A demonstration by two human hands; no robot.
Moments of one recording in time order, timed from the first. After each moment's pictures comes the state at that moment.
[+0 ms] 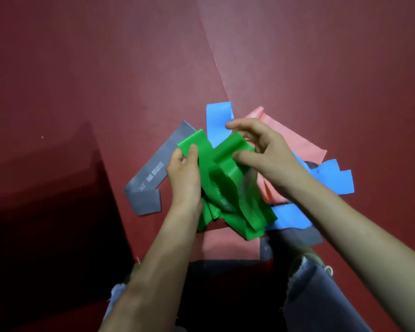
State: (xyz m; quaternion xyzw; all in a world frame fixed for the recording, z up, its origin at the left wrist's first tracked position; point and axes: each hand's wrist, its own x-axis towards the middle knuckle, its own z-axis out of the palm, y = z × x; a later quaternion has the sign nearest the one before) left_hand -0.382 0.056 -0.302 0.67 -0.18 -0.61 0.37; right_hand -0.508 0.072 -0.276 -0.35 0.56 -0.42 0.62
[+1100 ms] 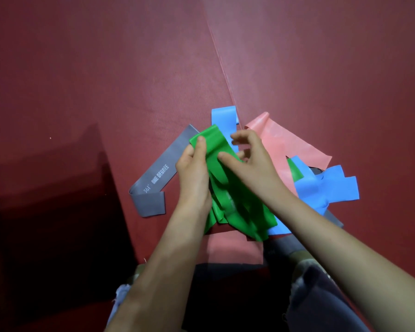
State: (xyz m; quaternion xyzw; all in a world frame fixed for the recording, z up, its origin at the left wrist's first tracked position) left_hand -0.390 0.048 -0.284 0.63 -0.16 -0.66 0.37; right_hand -0.483 0.073 -0.303 -0.37 0.69 -0.37 0.50
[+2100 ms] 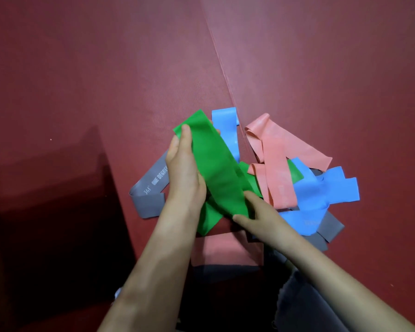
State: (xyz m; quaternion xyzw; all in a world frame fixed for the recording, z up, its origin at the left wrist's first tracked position) left_hand -0.386 0.028 -0.273 0.57 -0.13 -0.67 0.45; right_hand -0.487 0.147 -0.311 -0.41 0.68 -0.11 0.60
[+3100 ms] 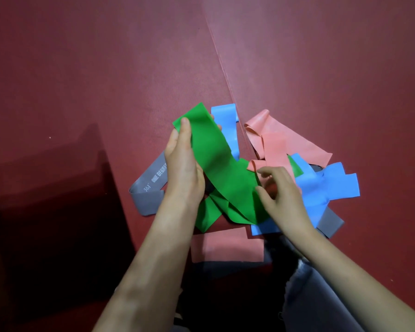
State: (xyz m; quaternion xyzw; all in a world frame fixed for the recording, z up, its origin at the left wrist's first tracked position) left_hand -0.387 0.027 -0.260 0.56 -0.12 -0.68 0.45; right_hand -0.511 0.147 -0.323 -0.46 0.77 -0.24 0.38
